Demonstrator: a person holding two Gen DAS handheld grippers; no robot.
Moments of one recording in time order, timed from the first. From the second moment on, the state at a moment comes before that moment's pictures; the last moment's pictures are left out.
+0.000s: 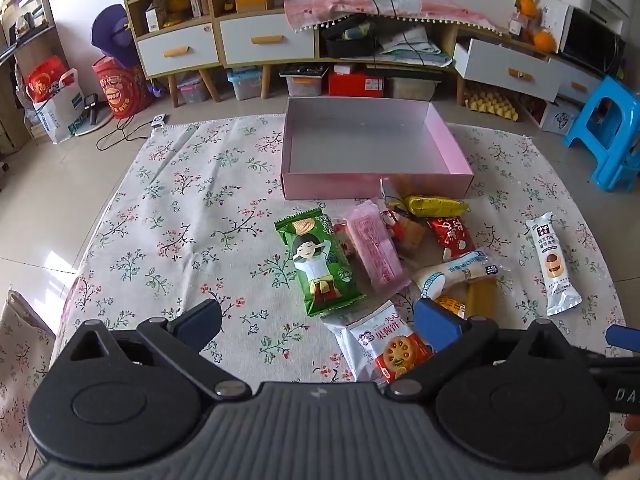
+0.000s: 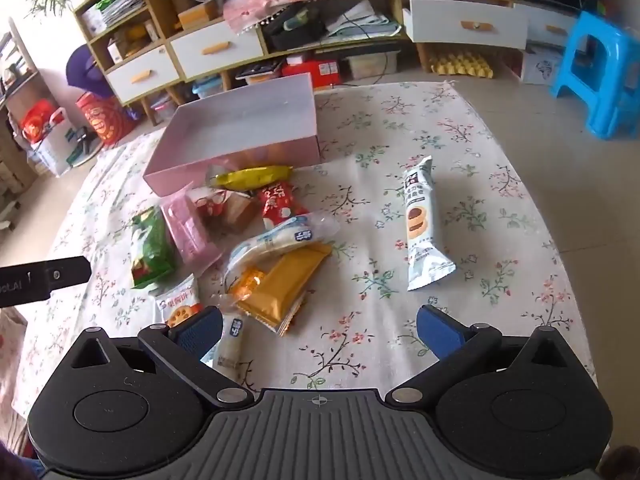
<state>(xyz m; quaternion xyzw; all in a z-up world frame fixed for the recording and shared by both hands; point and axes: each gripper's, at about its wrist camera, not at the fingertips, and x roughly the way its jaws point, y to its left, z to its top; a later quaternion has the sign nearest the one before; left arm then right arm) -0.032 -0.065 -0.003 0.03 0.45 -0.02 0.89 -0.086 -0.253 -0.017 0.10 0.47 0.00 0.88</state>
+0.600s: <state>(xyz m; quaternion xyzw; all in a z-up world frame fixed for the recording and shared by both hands) -0.017 -0.074 -0.034 -0.06 0.55 -0.14 0.82 -0.086 -0.271 -0.016 0.09 0.45 -0.02 0.89</state>
